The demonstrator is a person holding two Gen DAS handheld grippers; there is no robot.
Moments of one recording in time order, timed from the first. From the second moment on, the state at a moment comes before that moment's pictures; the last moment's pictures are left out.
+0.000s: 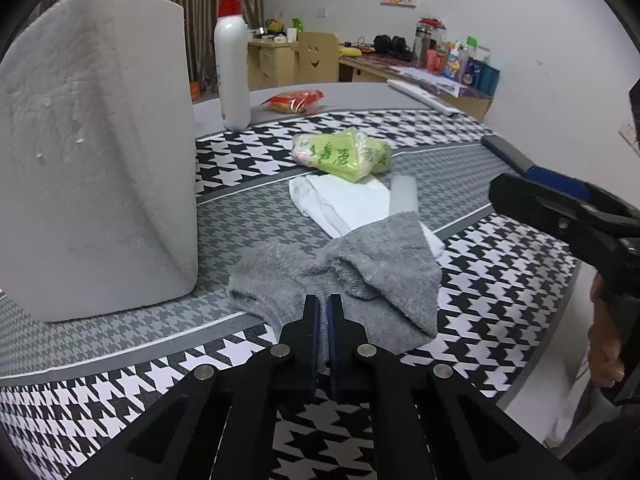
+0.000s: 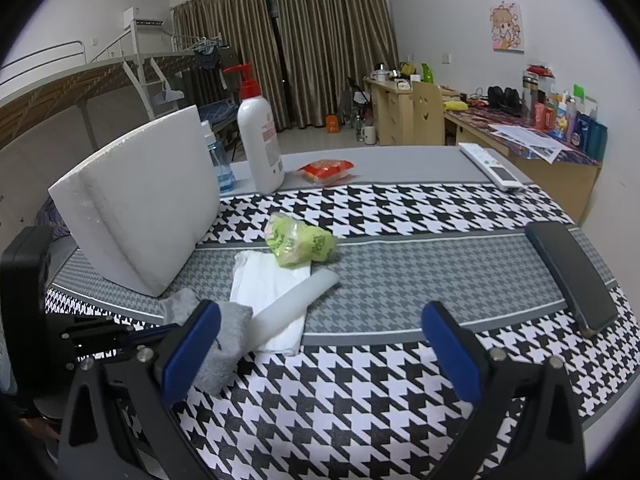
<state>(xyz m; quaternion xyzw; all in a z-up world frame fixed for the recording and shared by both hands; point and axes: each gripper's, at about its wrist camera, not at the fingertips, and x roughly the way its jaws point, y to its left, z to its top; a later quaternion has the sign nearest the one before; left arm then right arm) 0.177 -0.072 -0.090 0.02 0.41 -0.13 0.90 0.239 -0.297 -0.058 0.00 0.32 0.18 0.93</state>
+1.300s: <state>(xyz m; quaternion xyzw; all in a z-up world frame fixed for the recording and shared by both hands) 0.131 -0.017 -0.049 -0.01 0.34 -0.12 0.93 0.253 -0.243 -0.070 -0.03 0.38 0.20 0.90</state>
